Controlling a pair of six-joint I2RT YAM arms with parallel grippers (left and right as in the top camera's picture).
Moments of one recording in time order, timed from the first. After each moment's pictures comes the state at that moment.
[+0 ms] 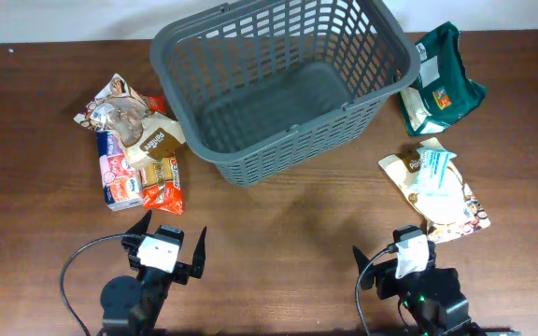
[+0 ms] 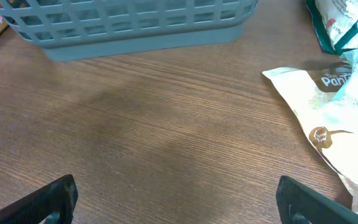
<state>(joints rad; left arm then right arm) -0.06 0.01 0.12 -0.36 0.18 0.18 0.41 0.02 0.16 -0.65 0.06 0.11</state>
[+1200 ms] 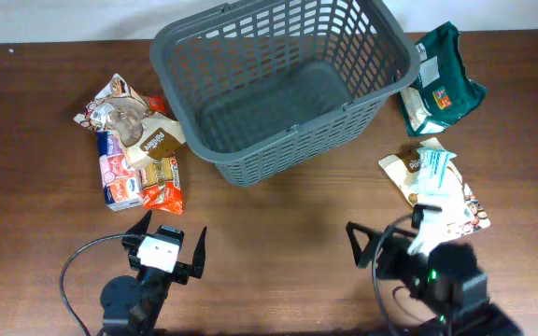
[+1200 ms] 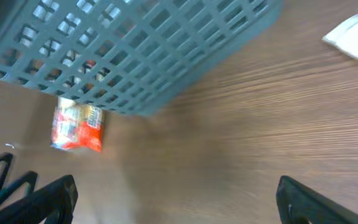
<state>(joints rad) -0.06 0.01 0.12 -0.36 0.18 0.18 0.41 0.43 0.54 -0.66 -0.10 0.67</state>
